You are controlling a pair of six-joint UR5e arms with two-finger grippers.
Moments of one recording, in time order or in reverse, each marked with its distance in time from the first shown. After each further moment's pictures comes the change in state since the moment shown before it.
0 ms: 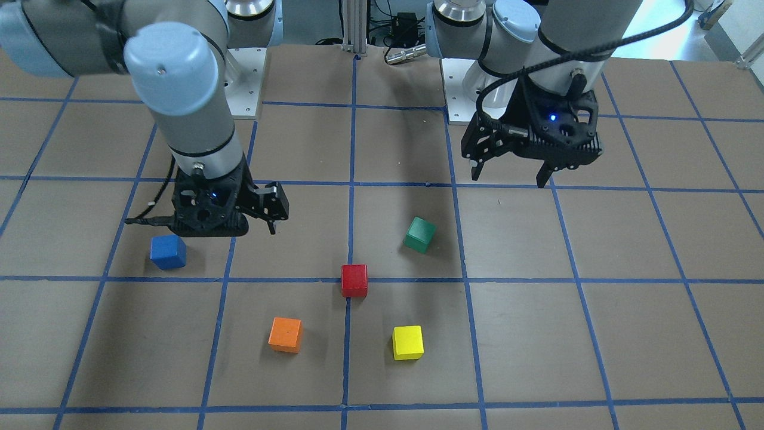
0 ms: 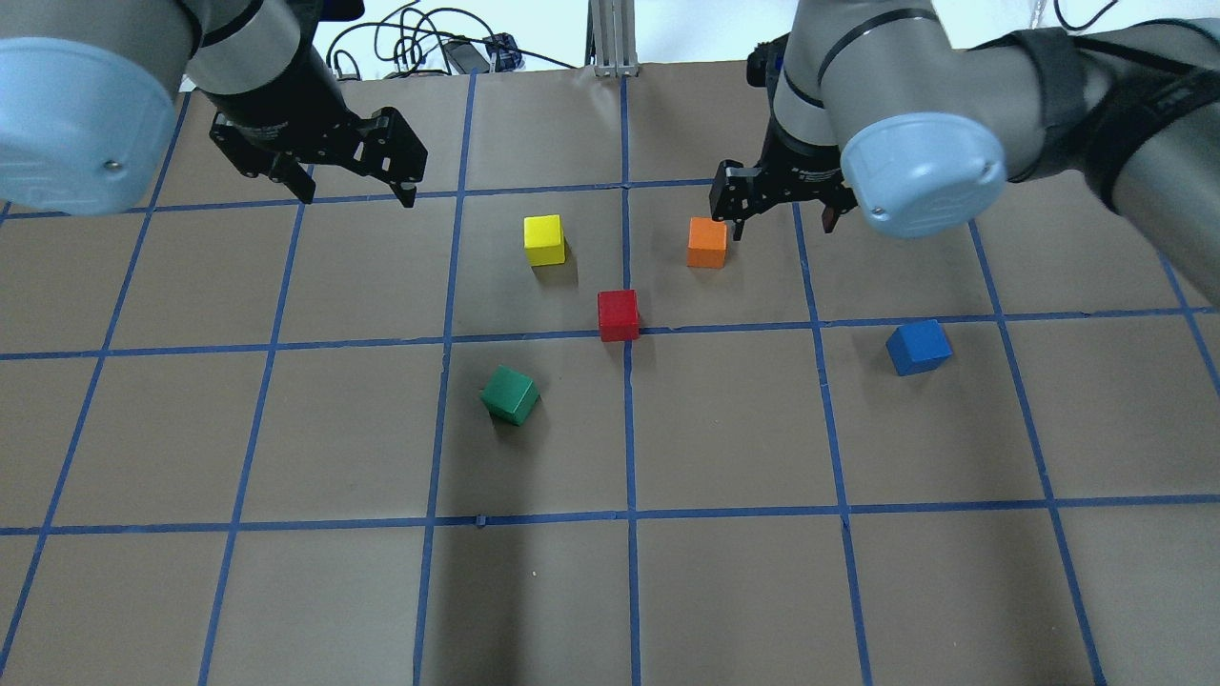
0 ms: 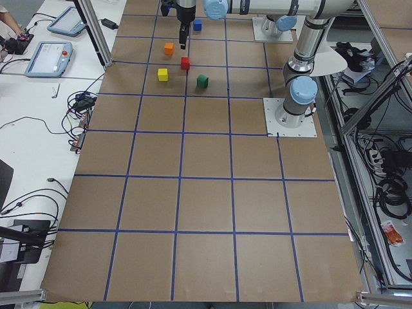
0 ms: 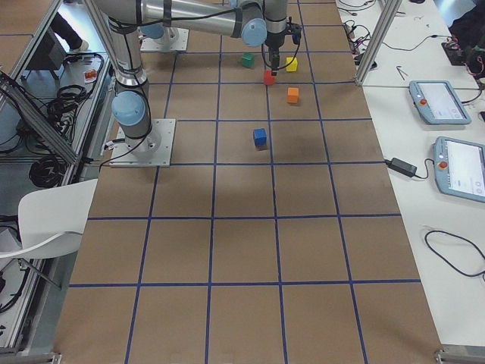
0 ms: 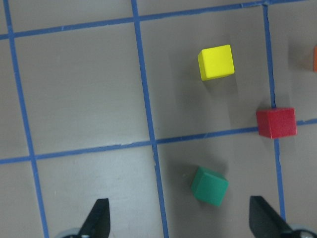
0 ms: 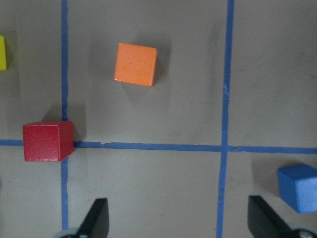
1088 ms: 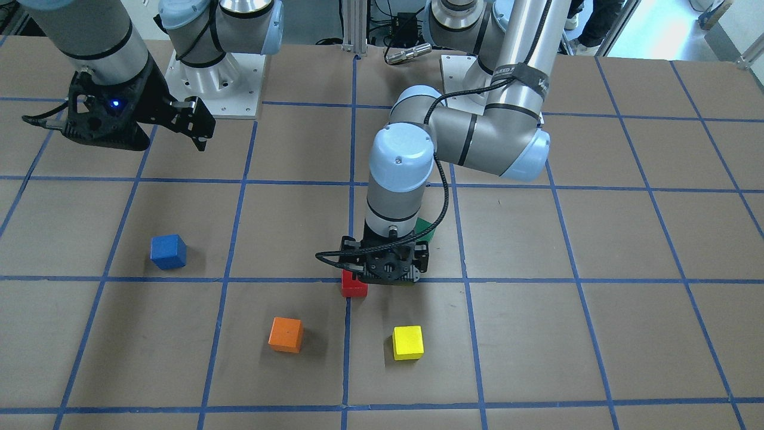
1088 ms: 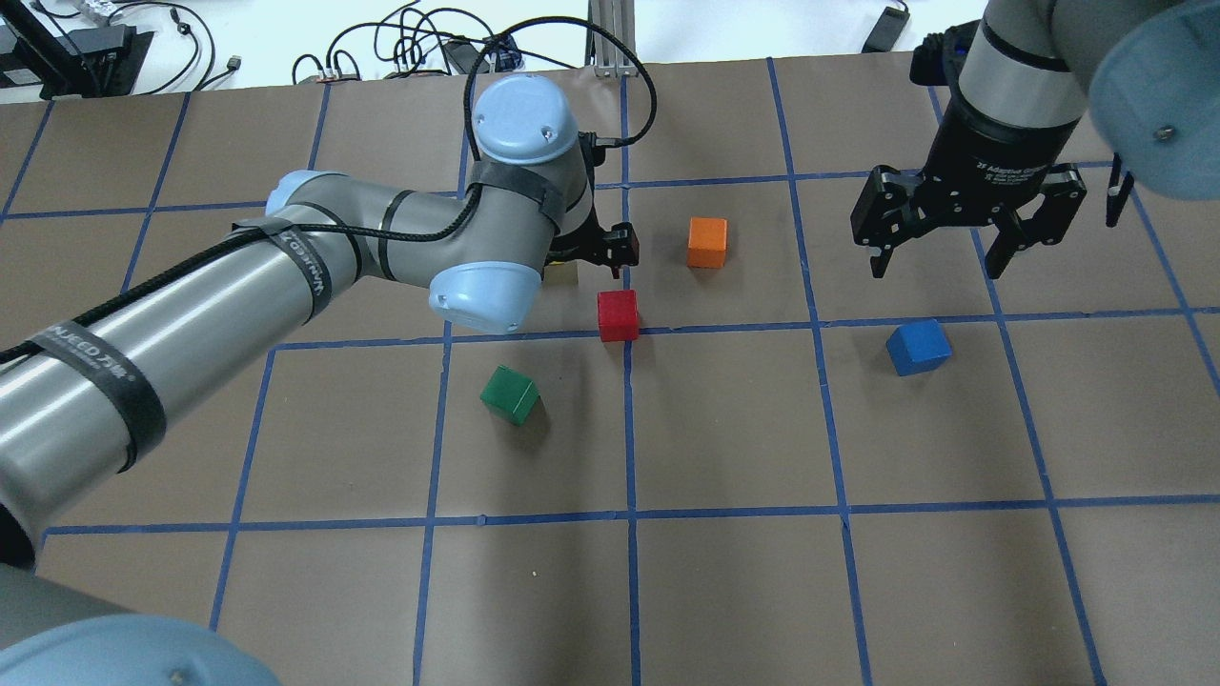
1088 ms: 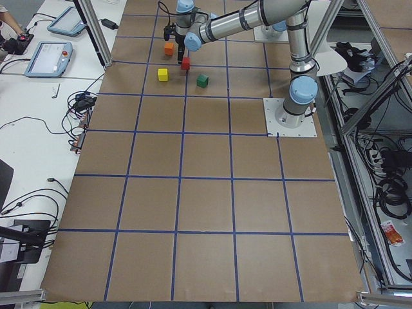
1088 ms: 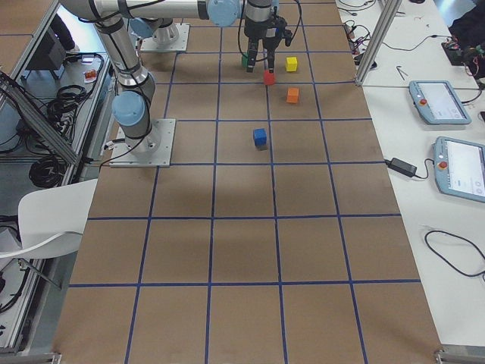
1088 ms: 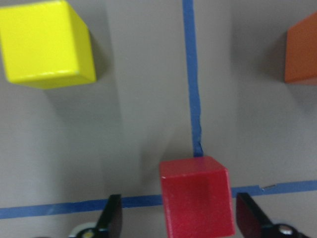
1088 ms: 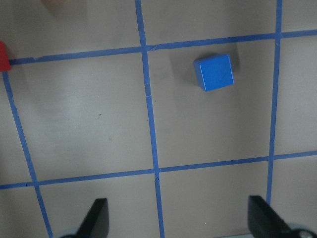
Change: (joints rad) left arm -0.248 -0.391 -0.124 0.567 0.009 -0.313; right arm -0.200 -0.243 -0.003 0.467 -0.022 -0.056
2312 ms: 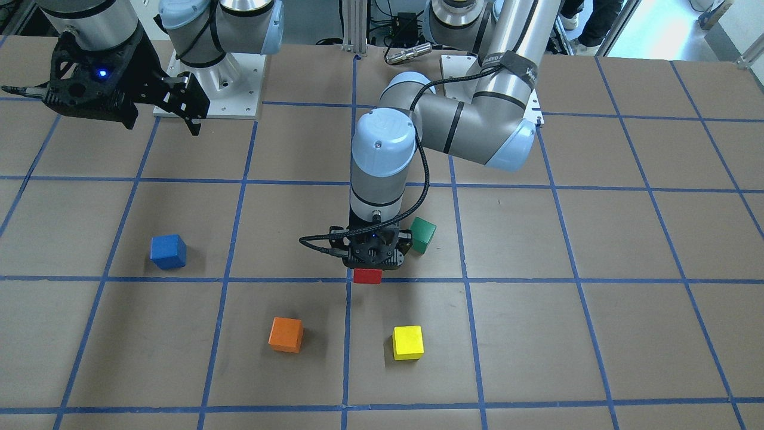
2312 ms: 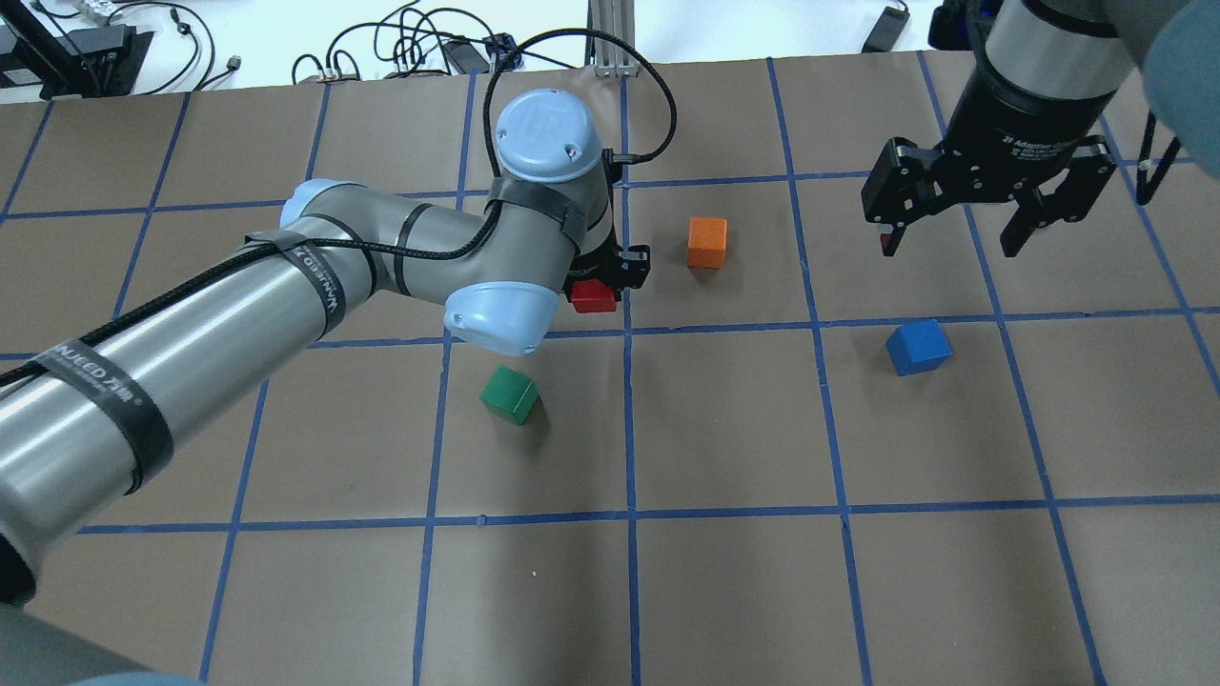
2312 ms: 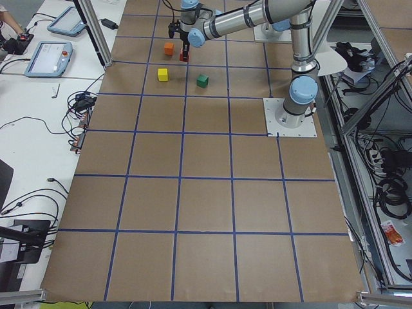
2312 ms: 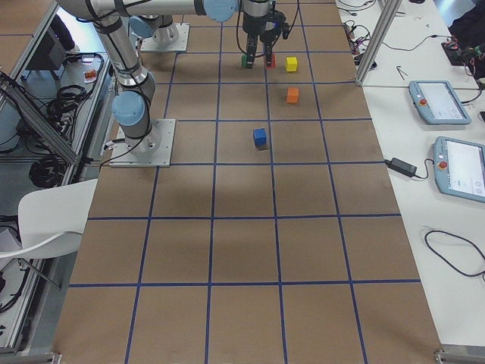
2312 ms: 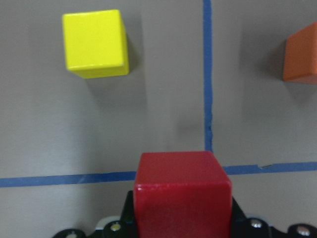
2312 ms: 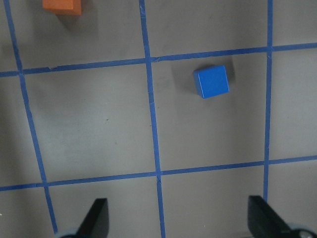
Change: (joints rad) left arm -0.081 -0.030 -0.016 0.011 0.015 -0.088; right arm 0.000 -0.041 -0.048 0.020 0.006 -0.007
